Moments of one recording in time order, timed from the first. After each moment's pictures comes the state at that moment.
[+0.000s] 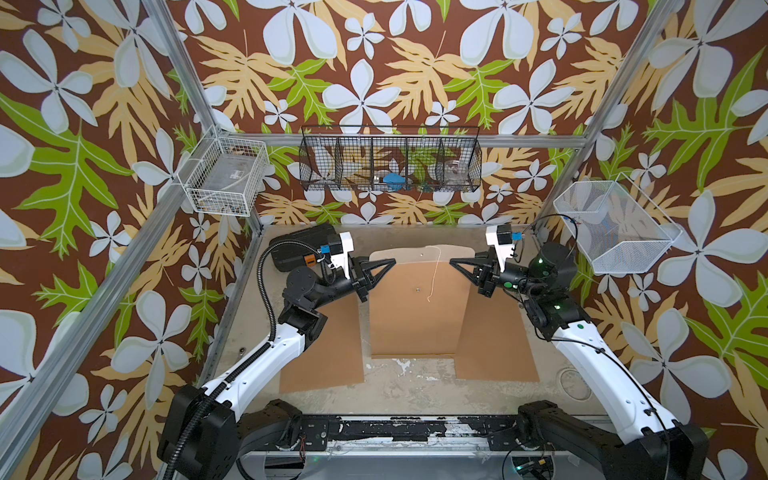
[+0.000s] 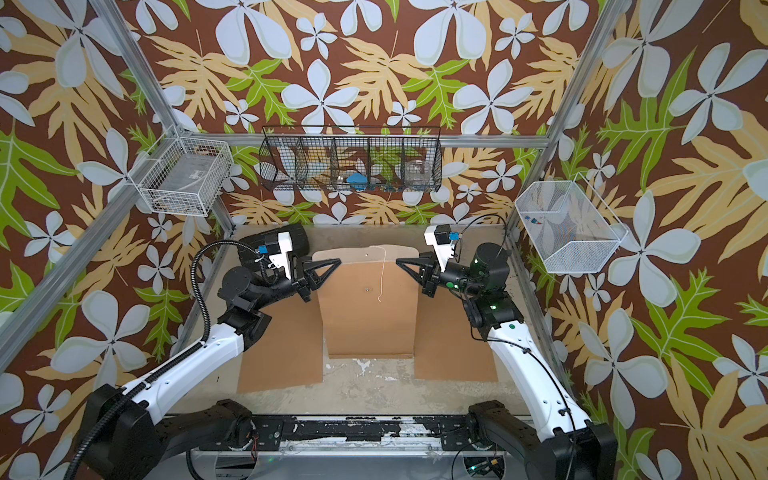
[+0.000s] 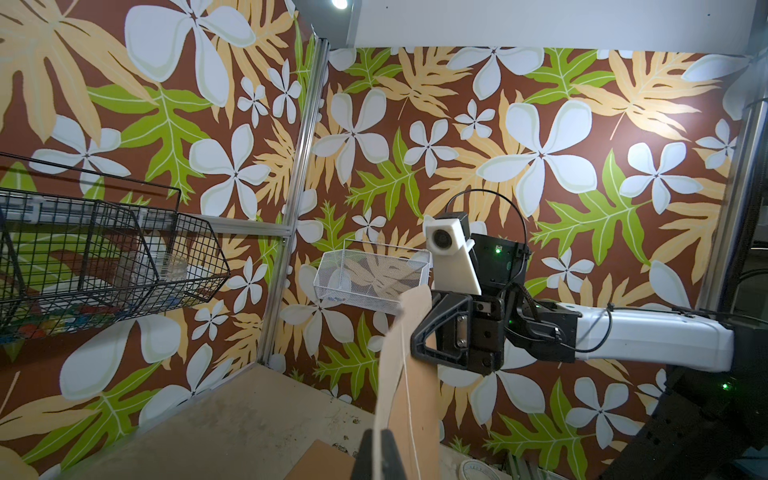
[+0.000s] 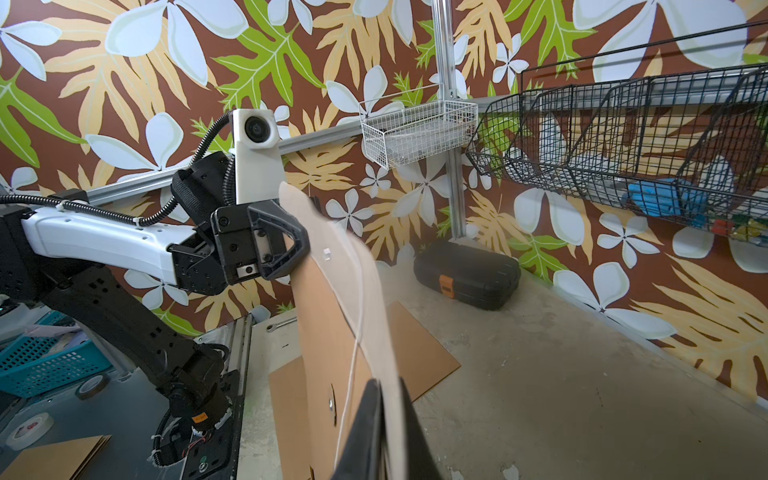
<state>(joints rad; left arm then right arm) -0.43 1.18 0.78 0.77 0.72 -0.47 0.20 1.09 0.95 0.16 -1.00 0.19</state>
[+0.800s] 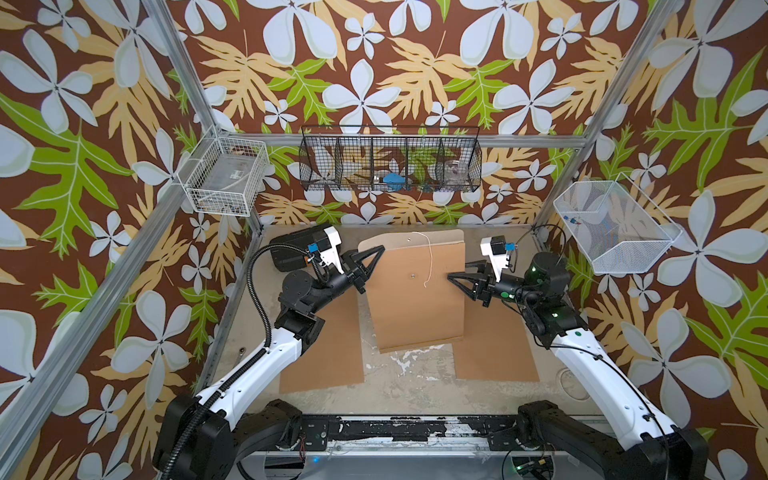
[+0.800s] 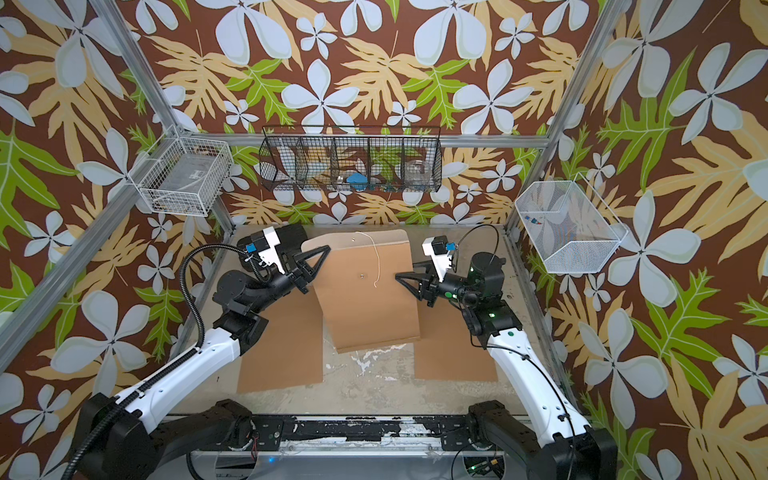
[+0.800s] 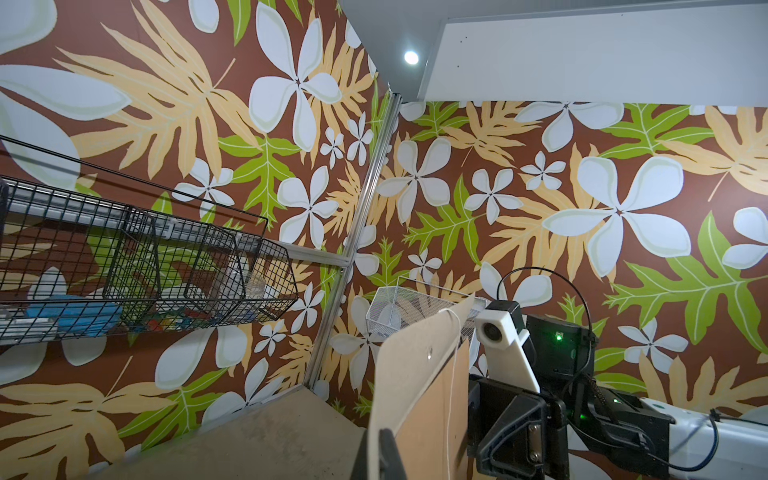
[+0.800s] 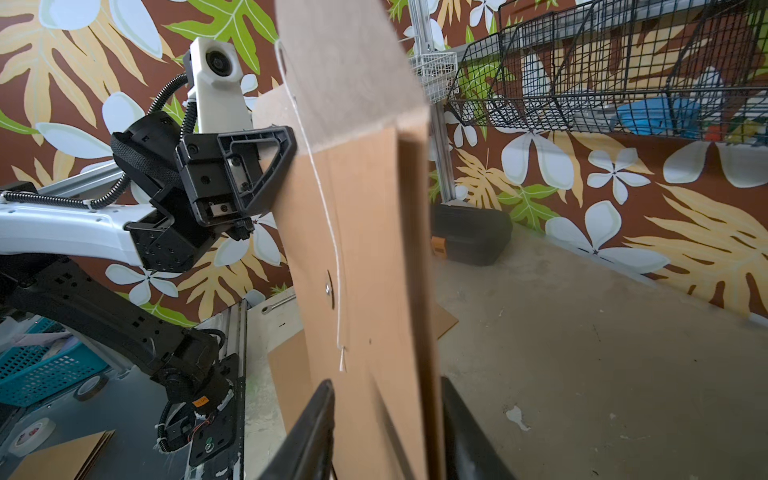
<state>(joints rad) -0.43 1.14 0.77 0.75 0.50 -0.52 0.20 1.05 0.87 0.07 -0.95 0.16</state>
